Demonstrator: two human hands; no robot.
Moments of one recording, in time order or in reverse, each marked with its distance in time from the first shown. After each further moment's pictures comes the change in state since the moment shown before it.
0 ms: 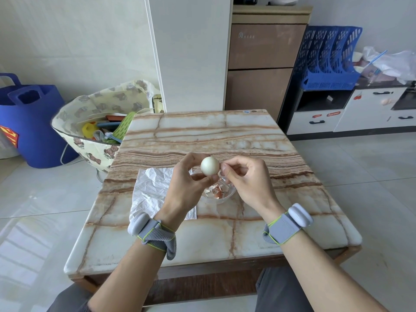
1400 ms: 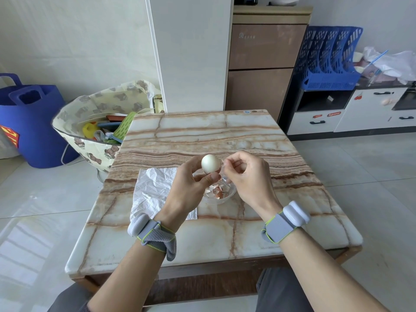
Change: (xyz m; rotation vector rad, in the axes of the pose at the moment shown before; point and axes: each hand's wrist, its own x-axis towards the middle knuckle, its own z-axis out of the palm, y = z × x) left_hand 0.000 -0.001 0.002 0.005 -0.046 -0.037; right_hand 0.004 -0.005 0.004 -0.208 0.112 -0.076
